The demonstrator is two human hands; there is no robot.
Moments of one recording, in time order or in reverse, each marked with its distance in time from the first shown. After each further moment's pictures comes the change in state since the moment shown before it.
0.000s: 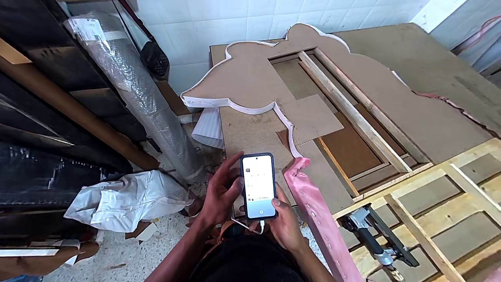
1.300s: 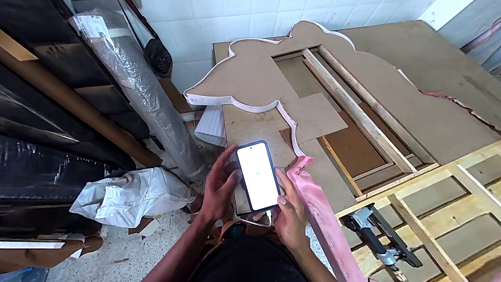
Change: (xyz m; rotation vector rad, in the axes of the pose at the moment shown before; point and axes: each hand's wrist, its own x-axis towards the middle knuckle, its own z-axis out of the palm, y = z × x) left_hand 0.001 0.005 -0.003 -0.053 0.113 0.025; right_hand 0.003 -0.004 0.014 -0.243 0.153 -0.206
